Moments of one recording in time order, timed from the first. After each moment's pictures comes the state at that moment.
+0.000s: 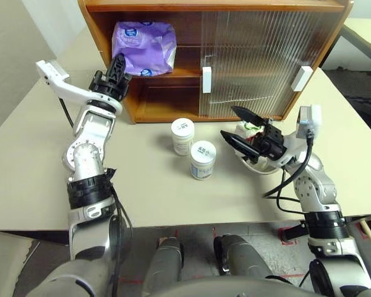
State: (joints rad) left arm -0.67 0.27 0.42 0.07 -0.97 0.41 -0.06; right arm -0.31 -0.25 -0.02 -0.03 0.62 0.08 1.06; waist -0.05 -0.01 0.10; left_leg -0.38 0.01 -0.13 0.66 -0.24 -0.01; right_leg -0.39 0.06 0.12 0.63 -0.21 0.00
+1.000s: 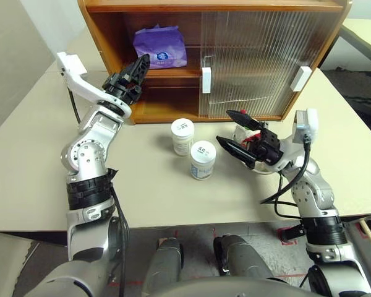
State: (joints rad) left arm -0.57 0.32 0.36 -0.09 -0.90 0.58 -0.16; right arm -0.28 -0.24 0.00 -0.06 0.62 0.09 1.06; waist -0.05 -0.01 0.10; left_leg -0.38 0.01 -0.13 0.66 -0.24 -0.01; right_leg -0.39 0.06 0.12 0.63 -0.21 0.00
